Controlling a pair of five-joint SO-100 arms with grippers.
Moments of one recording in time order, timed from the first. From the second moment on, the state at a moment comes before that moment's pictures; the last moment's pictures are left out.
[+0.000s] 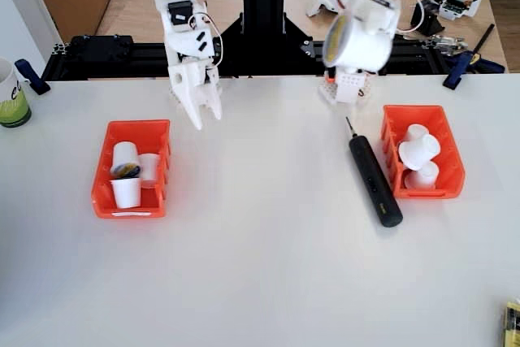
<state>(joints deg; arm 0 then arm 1) -8.2 144.0 125.8 68.8 -141.6 17.3 52.3 -11.5 47.8 -8.1</state>
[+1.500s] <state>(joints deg) -10.5 169.4 125.8 97.9 -125.0 50.4 22.5 -9.6 39.9 61.7</state>
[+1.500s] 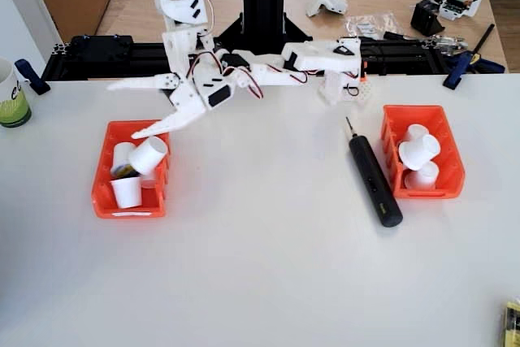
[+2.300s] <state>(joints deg) 4.7 181.4 132.7 72.2 -160.0 3.8 100.5 32.8 104.7 159.7</state>
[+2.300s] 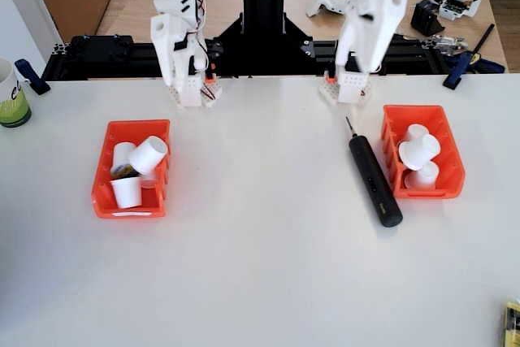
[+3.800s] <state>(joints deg) 1.8 187.1 180.0 68.6 -179.8 -1.4 164.9 178.3 59.8 184.1</state>
